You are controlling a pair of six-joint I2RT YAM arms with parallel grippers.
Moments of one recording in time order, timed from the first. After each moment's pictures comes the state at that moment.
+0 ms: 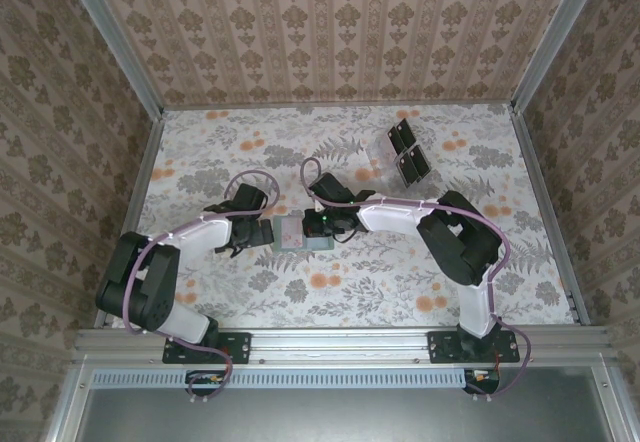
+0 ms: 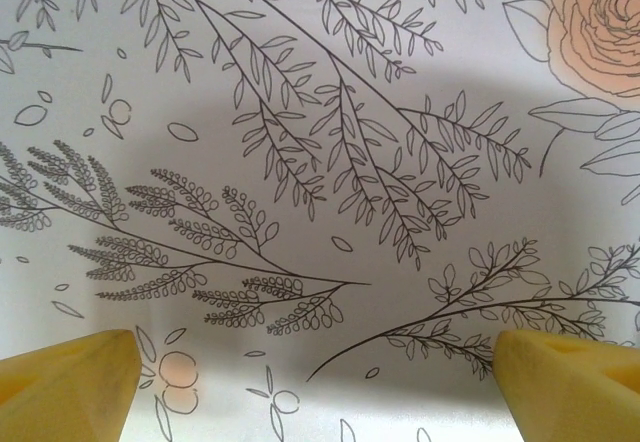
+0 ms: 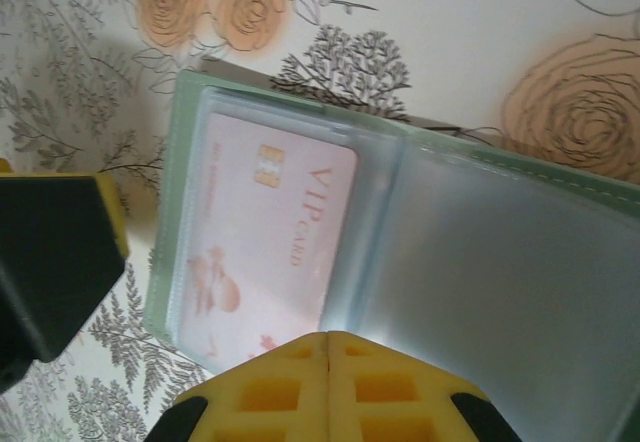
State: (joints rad) left arm -0.44 1.48 0.72 -0.50 -0.23 -0.56; right arm 0.77 1.96 1.25 -0.24 -0.22 0.66
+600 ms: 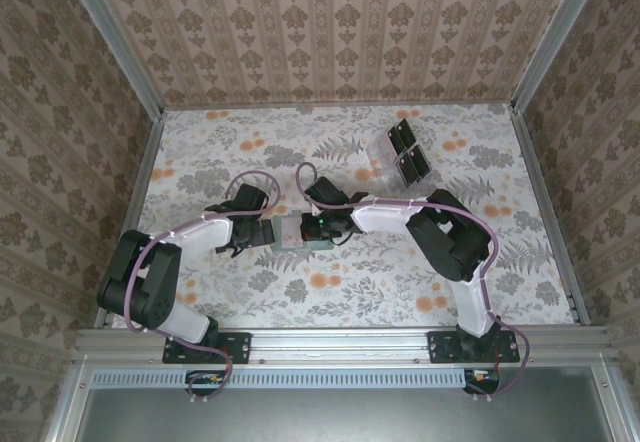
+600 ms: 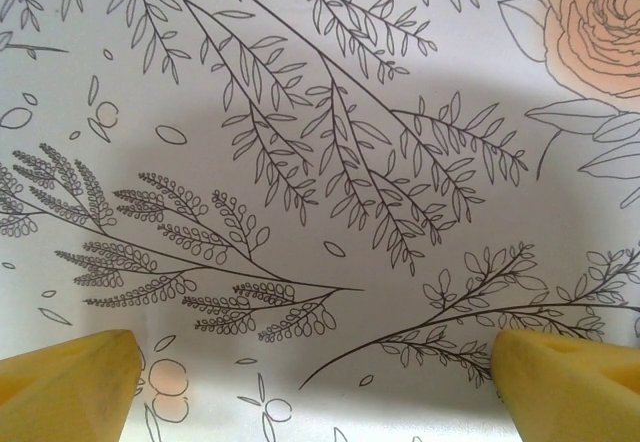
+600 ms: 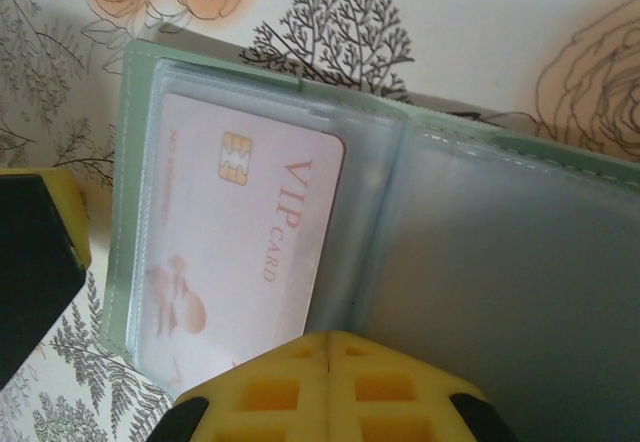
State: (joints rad) left arm -0.44 1.49 0.72 -0.49 -0.23 -0.56; right arm 0.78 2.03 1.28 -0.23 -0.23 0.66
